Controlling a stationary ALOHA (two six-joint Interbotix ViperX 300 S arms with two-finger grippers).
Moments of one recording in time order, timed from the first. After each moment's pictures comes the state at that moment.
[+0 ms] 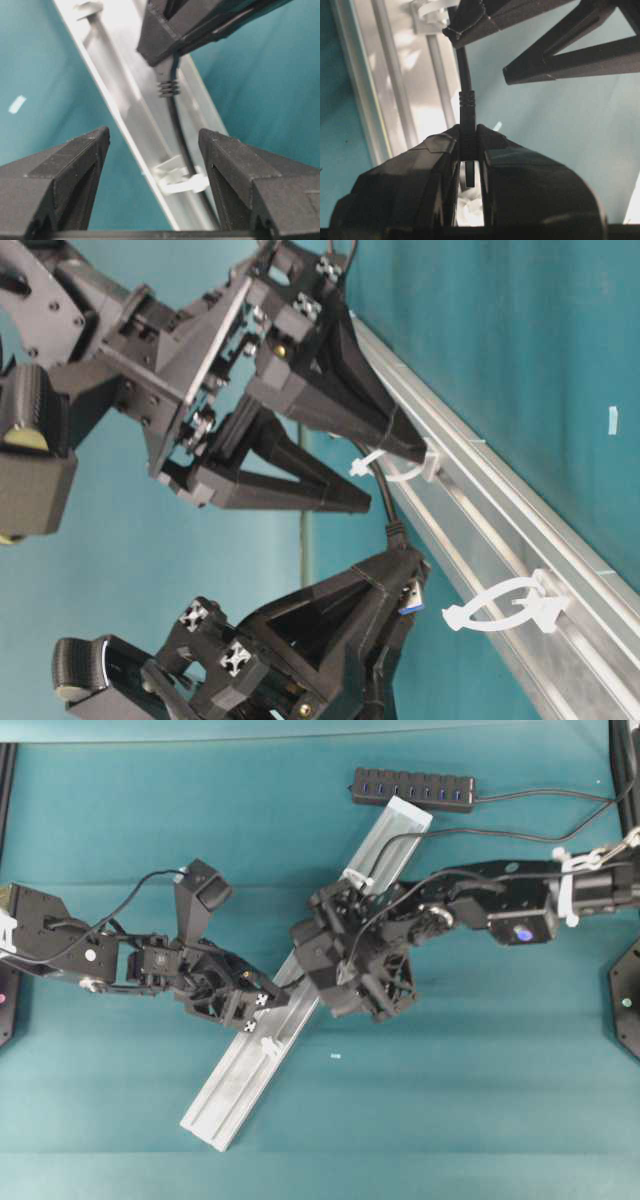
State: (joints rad) left arm 0.01 0.02 0.84 0.03 -0.30 -0.98; right arm -0.13 0.17 0.42 0.44 0.43 -1.05
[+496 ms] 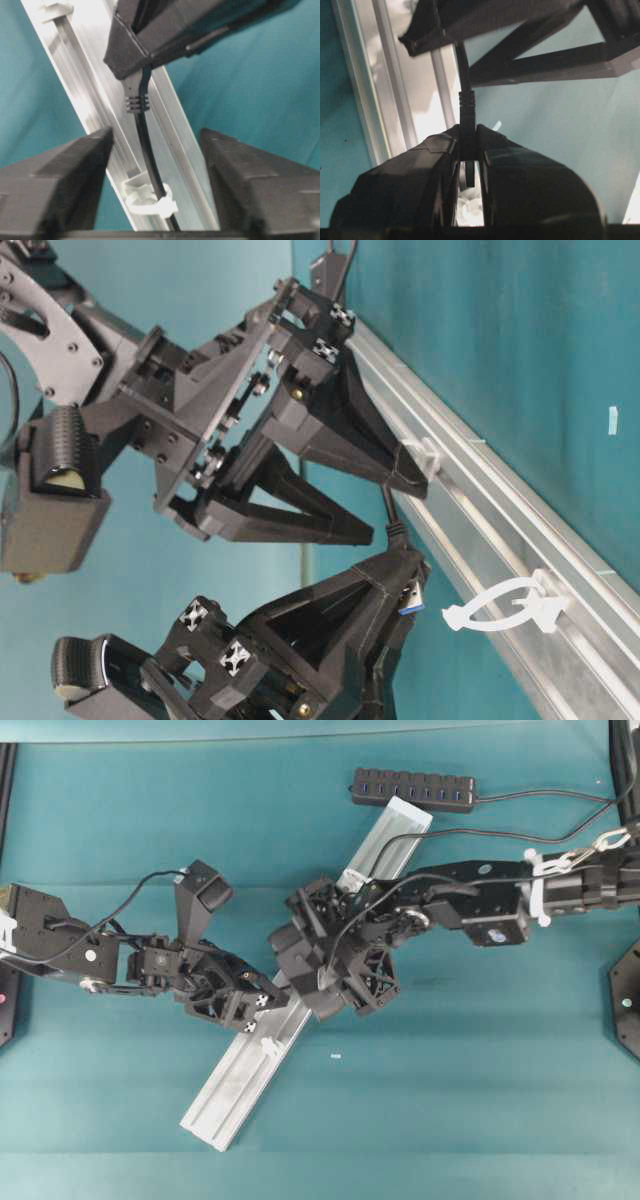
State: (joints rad) left arm 0.00 0.02 0.84 0.02 -0.30 -0.98; right arm -0.12 0.23 0.35 0.32 0.45 -1.05
